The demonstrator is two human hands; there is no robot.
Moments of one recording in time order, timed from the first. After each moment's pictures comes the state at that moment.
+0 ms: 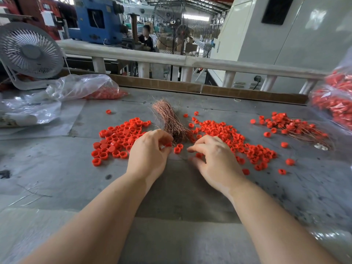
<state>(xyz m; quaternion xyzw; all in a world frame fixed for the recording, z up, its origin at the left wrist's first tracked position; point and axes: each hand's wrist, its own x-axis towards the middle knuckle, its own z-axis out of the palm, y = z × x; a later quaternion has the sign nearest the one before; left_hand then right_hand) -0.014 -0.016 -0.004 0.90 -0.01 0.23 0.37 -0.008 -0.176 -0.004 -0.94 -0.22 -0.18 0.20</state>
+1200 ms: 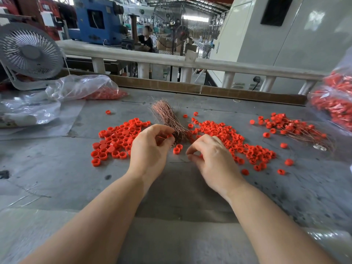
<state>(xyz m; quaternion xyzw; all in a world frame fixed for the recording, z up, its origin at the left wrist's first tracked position) -0.015 -0.022 -0.001 0.82 0.00 0.25 0.52 -0.010 -0.173 -0.004 -0.93 -0.23 -0.19 0.22</state>
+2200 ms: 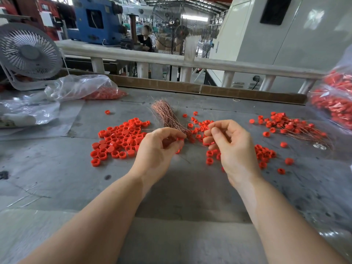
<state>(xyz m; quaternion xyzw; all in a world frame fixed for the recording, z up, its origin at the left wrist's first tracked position) -0.020 -0.028 0.003 0.80 -0.08 0.19 0.56 -0.007 -0.182 0.013 -0.72 -0.12 -0.19 0.66</state>
